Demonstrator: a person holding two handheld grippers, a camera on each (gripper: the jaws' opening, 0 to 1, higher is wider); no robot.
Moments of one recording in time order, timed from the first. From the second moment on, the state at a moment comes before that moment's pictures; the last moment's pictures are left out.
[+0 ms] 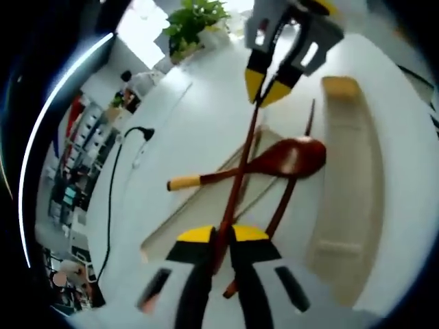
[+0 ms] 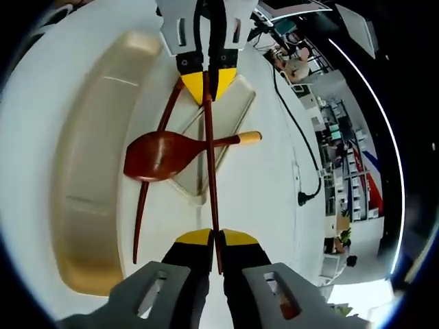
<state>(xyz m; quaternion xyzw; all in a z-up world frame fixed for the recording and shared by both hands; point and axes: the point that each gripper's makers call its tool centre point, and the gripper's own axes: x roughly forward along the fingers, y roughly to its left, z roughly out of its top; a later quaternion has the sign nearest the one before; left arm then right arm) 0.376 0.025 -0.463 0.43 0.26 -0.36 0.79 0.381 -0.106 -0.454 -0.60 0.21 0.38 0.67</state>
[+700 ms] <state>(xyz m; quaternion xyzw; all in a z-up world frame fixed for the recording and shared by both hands) 0.338 0.022 -0.423 0.43 0.22 -0.37 0.79 0.342 -0.107 -0.420 -0.58 0.18 0.38 0.70</state>
